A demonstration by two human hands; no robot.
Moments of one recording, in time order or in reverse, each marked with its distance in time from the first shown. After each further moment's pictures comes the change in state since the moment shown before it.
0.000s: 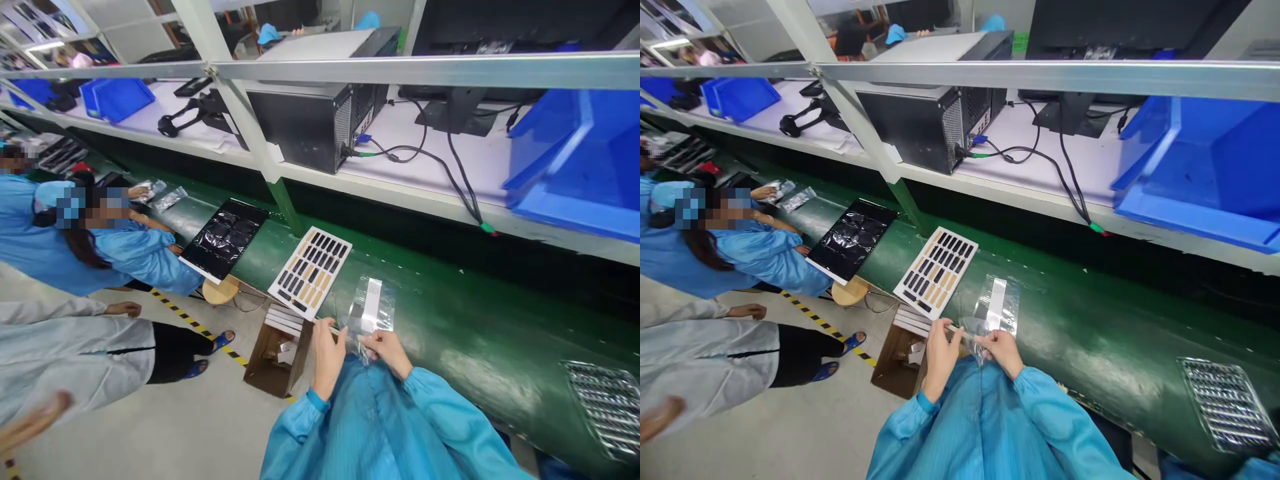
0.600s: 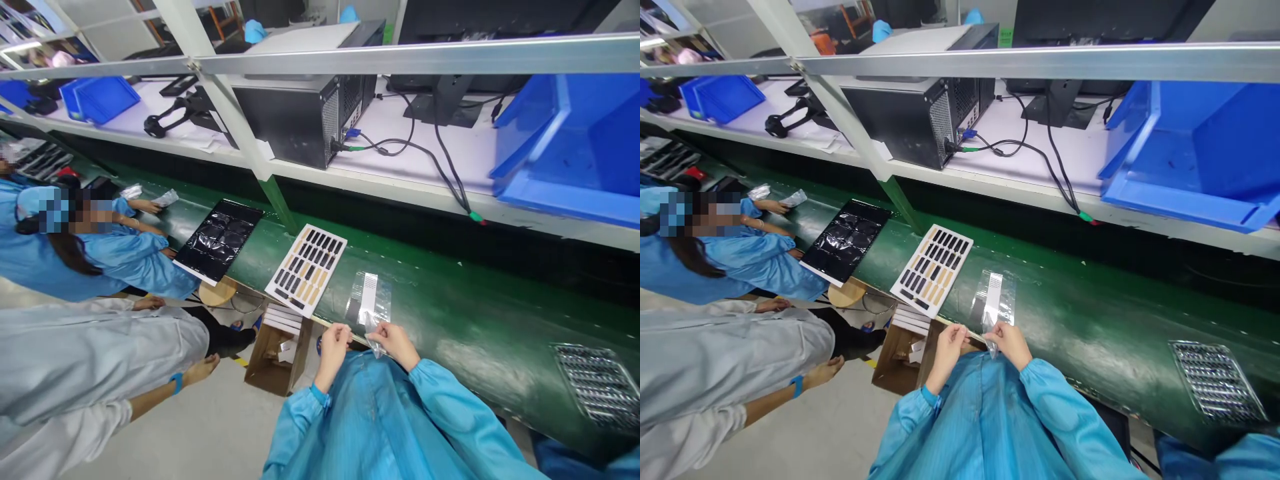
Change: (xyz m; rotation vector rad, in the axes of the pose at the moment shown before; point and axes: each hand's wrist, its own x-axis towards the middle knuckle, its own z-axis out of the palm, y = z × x) left_hand 0.003 -0.033 0.032 -0.254 -0.218 -0.062; right_hand 0.000 0.007 -0.029 -0.563 0.132 -0.212
